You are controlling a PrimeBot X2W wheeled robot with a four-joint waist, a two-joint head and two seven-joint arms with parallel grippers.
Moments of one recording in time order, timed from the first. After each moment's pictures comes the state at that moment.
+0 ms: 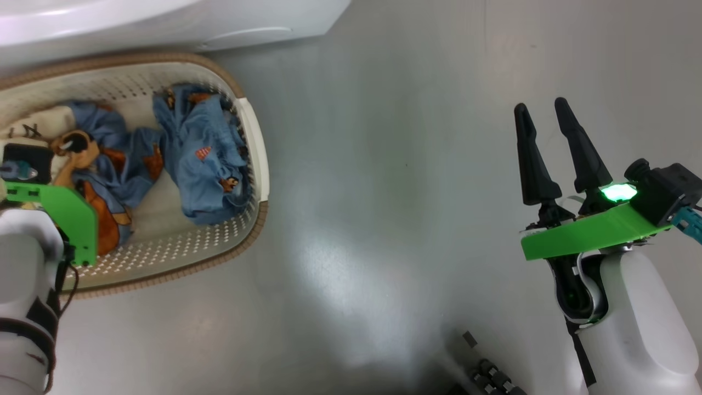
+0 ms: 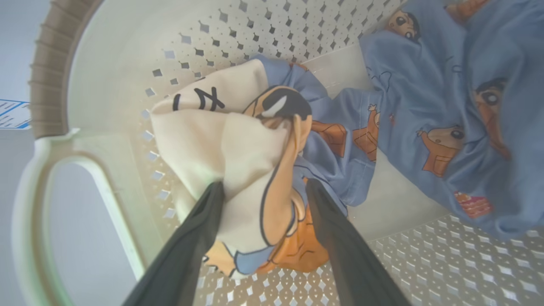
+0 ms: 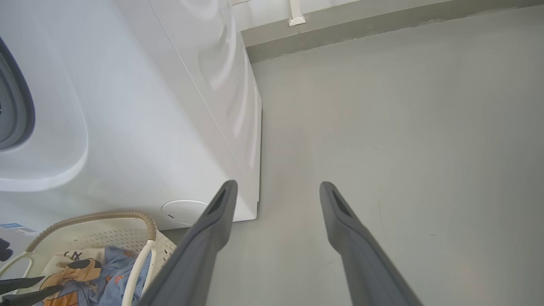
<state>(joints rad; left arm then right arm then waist) -0.99 0.28 -0.25 1.29 -0.08 -0.04 -0.06 -0.46 -0.11 0.08 0.18 0.45 0.13 -0.25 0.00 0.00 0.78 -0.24</state>
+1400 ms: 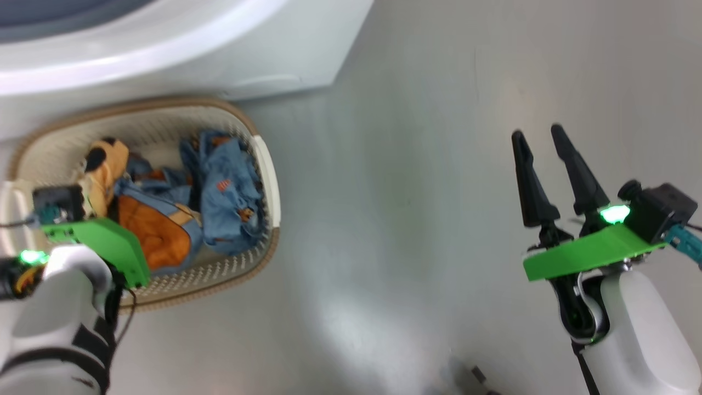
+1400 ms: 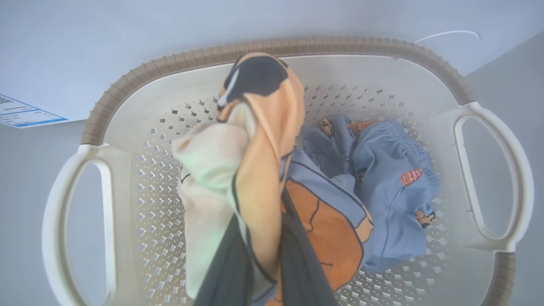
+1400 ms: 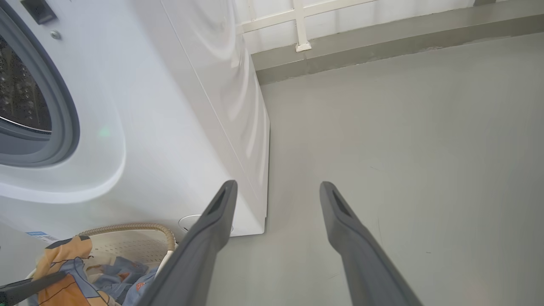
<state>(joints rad) -0.90 0.19 -0.19 1.29 -0.26 -0.08 -0.24 -0.41 -0.13 0.10 0.20 0.45 0.13 -0.26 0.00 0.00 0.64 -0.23</state>
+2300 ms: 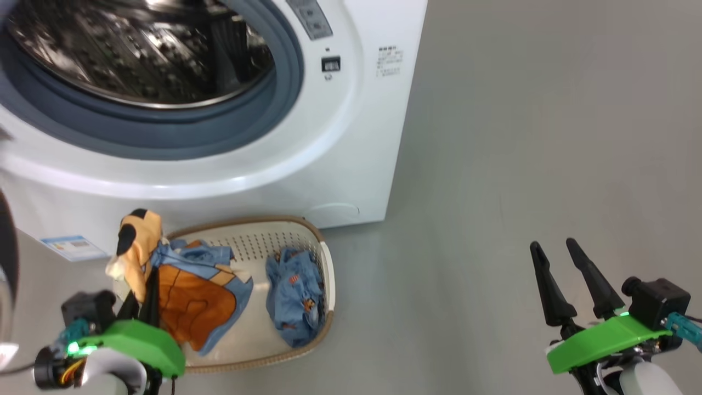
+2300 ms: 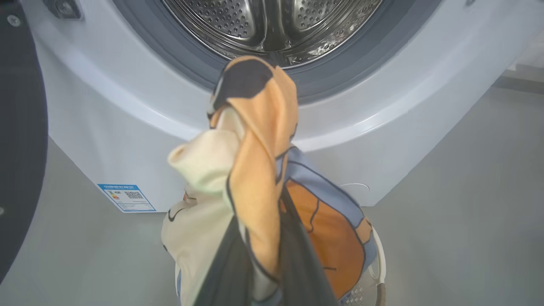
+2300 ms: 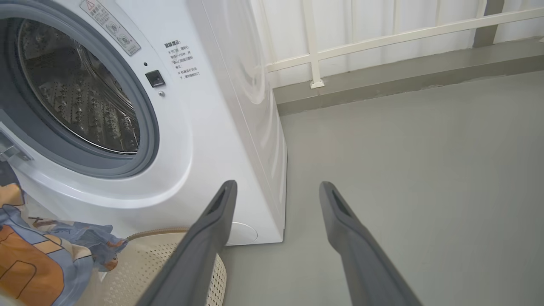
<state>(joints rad) -0.35 0.11 -0.01 0.67 -0.26 -0.12 -0.25 -0.15 -0.19 0.08 0.26 0.45 0.13 -0.26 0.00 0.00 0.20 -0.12</state>
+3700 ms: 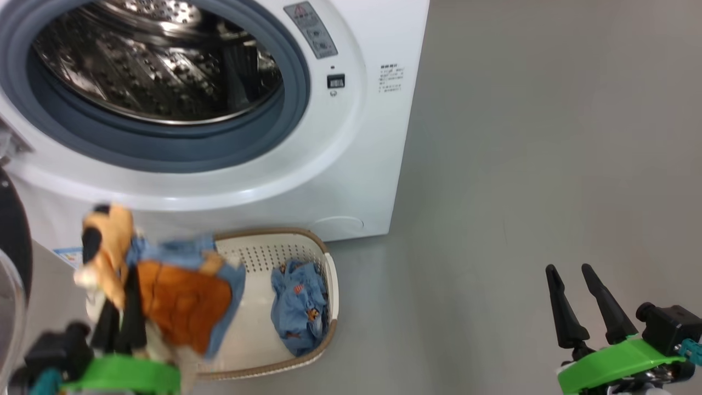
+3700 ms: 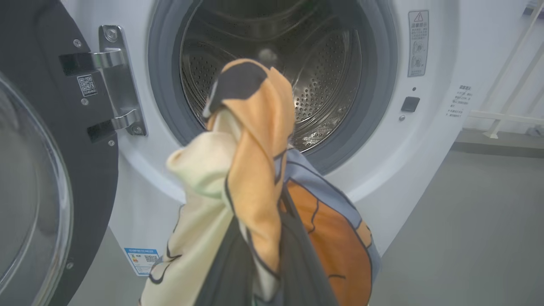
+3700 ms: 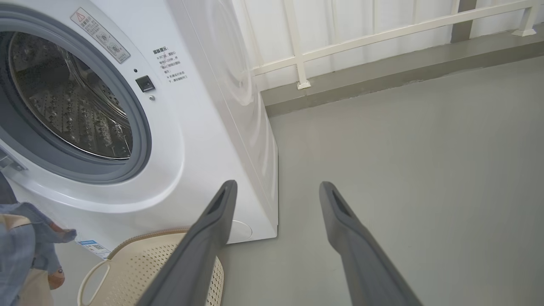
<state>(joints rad) -0.03 0.04 0.09 0.12 -0.20 -0.11 -0.25 -0.06 -0.17 0.02 0.24 0.45 0.13 -0.26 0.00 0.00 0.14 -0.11</state>
